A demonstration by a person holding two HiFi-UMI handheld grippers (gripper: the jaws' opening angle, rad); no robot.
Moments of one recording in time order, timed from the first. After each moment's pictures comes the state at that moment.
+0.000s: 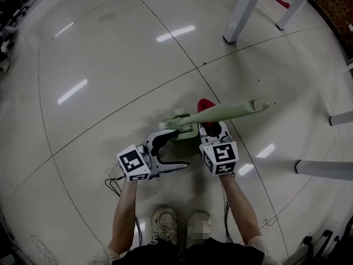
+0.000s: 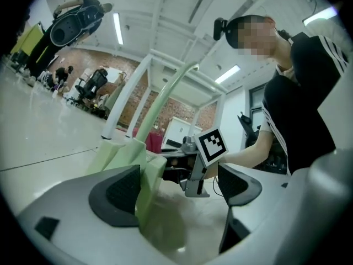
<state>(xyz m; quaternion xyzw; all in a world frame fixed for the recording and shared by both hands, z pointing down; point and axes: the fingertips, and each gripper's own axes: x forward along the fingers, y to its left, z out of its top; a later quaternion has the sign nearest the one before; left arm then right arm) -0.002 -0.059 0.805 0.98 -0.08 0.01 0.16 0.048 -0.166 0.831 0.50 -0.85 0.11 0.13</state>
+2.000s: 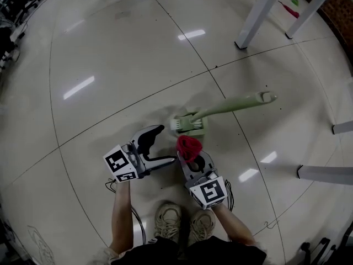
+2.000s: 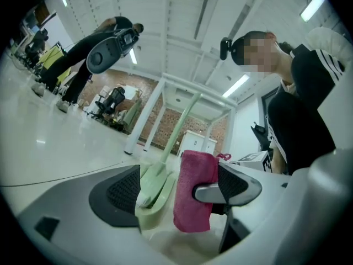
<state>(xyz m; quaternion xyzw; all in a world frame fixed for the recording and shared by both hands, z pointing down) -0.080 -0.062 0.774 0.97 -0.18 -0.05 0.16 -0.057 -0.044 0.799 0.38 -0.91 0.12 0.05</state>
